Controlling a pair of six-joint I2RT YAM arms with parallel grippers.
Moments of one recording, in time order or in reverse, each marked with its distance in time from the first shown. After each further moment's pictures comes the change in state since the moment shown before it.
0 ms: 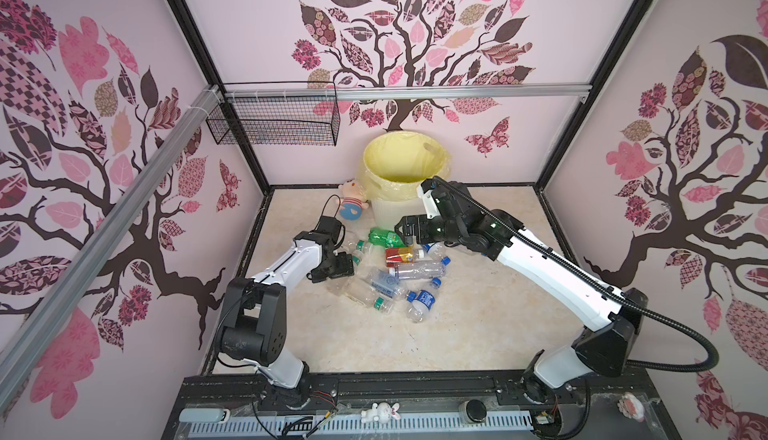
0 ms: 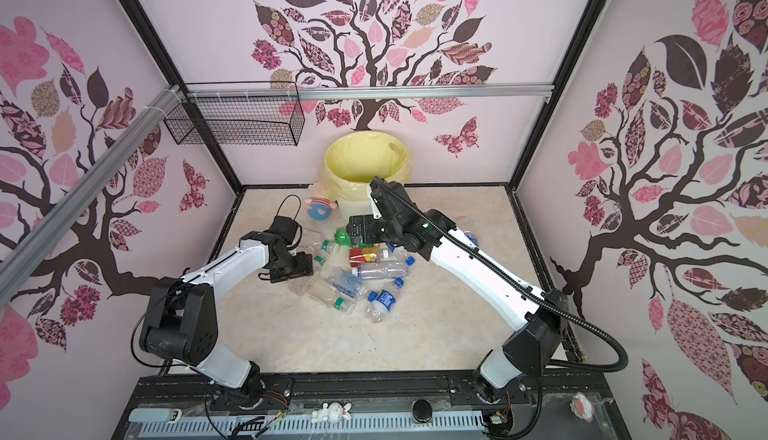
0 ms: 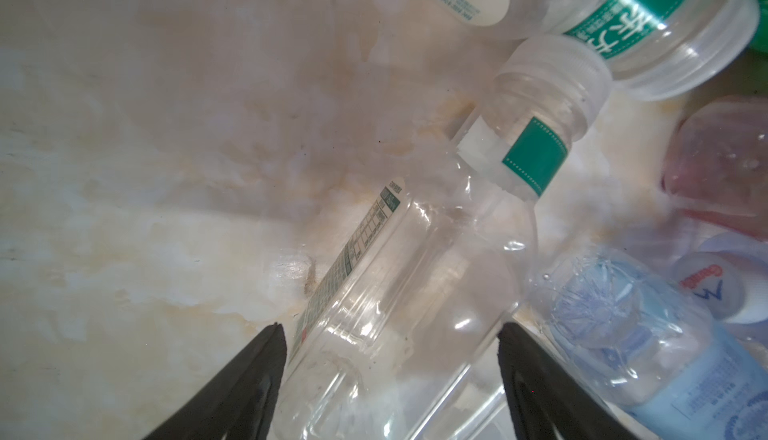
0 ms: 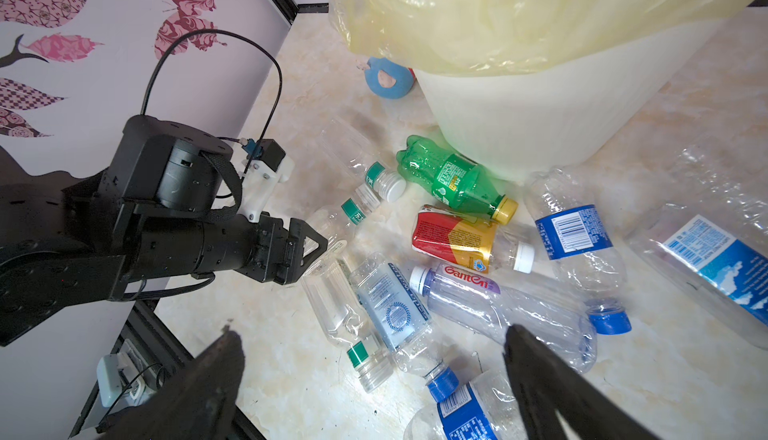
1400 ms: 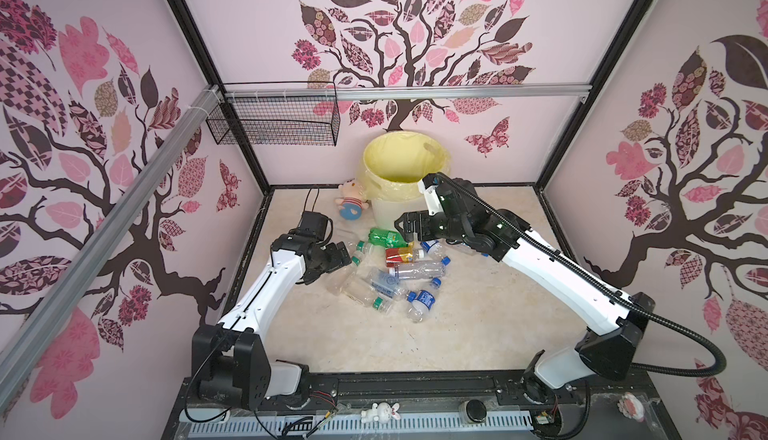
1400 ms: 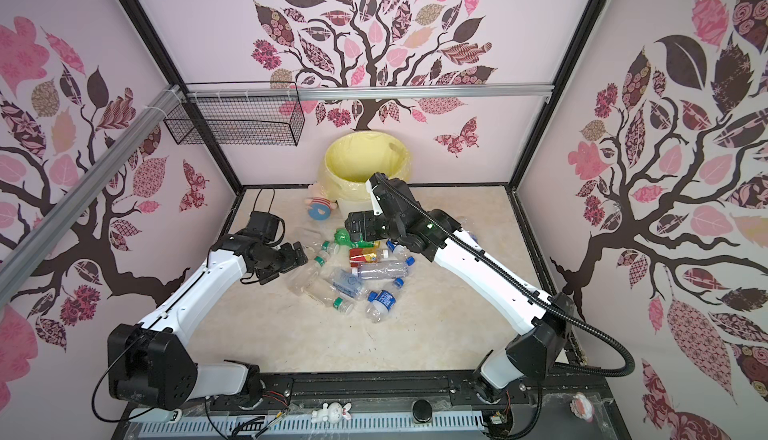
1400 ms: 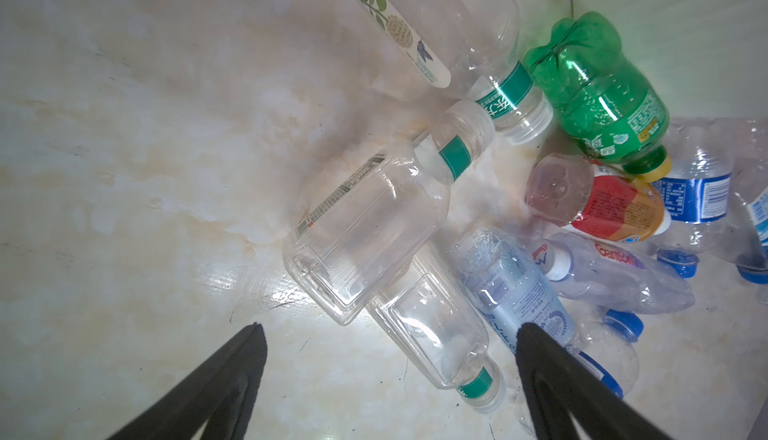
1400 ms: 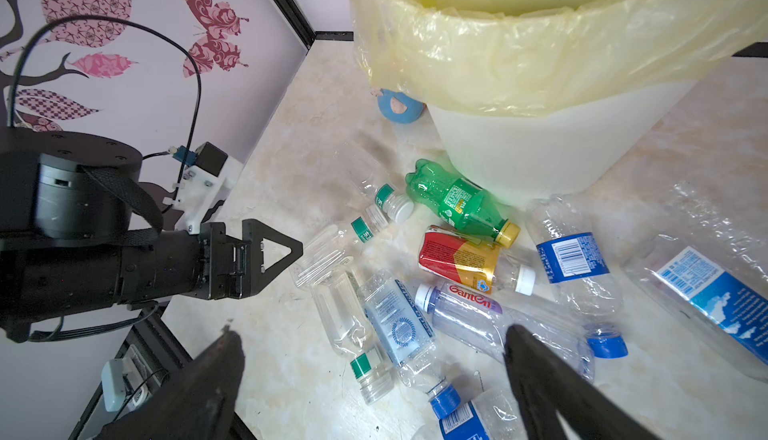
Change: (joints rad) left arm 0.026 -0.245 0.014 -0.099 0.065 -0.208; right arm -0.001 -0.027 0.018 0.022 0.010 -0.031
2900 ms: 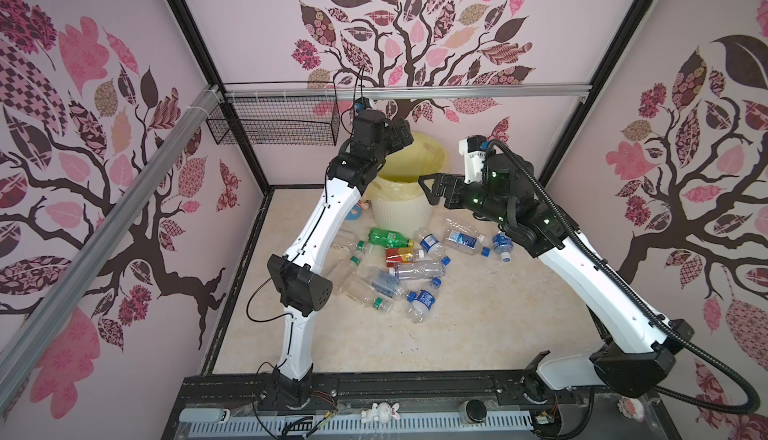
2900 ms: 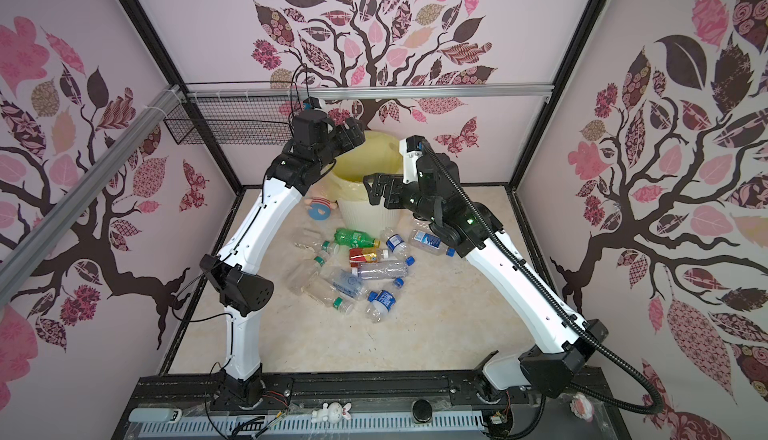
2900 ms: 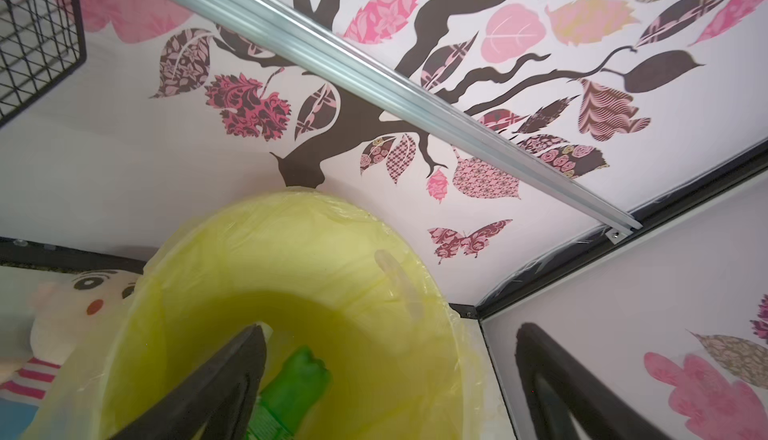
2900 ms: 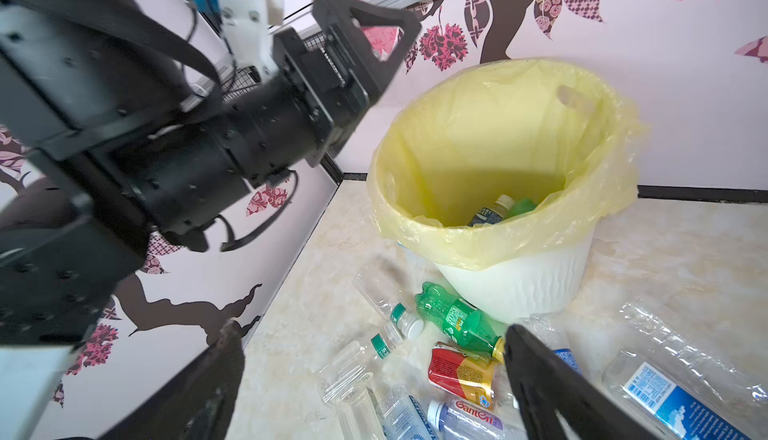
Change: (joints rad) left arm -0.264 0.697 1.360 0.334 -0.226 -0.036; right arm -0.134 -0.118 0.061 0.160 -0.018 0.011
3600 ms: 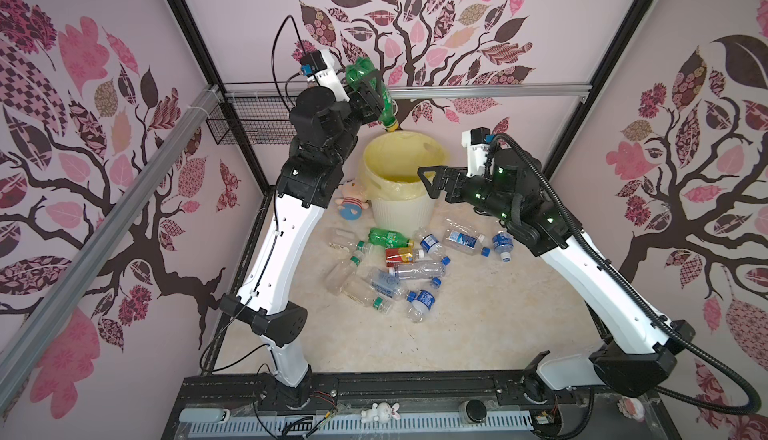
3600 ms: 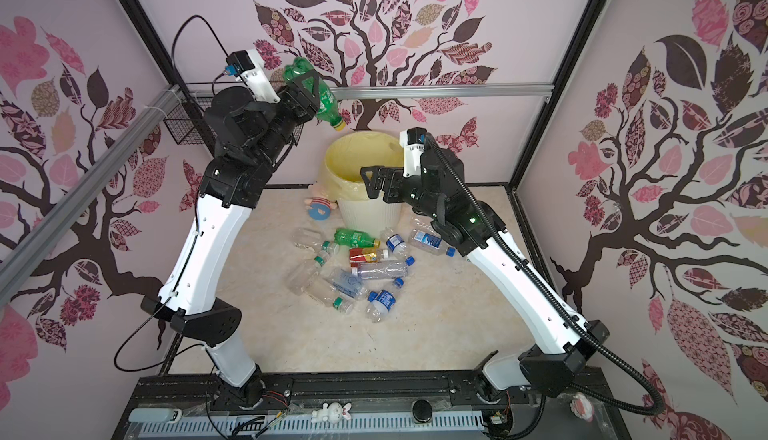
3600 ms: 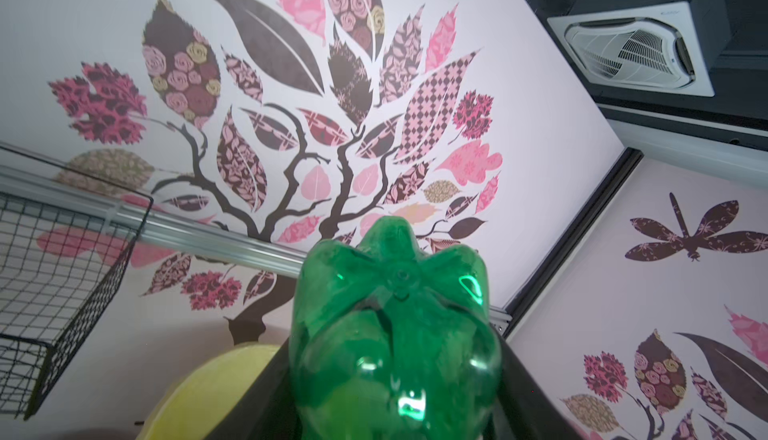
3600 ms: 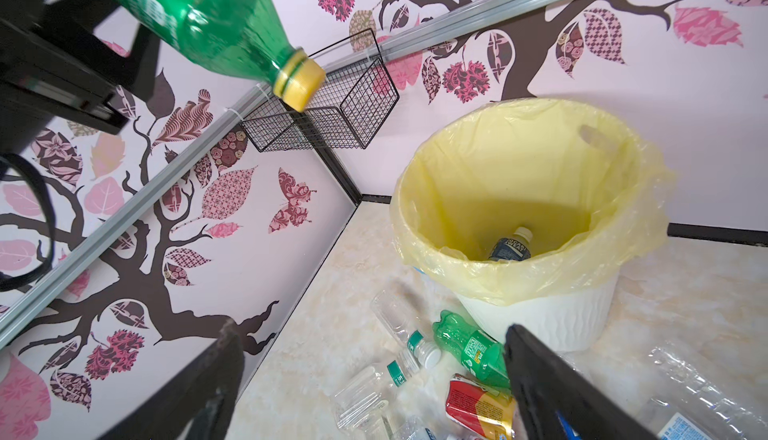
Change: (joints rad) left arm 0.000 -0.269 -0.035 0.212 -0.044 0.113; right arm 0.000 0.004 0.038 0.057 -0.023 -0.006
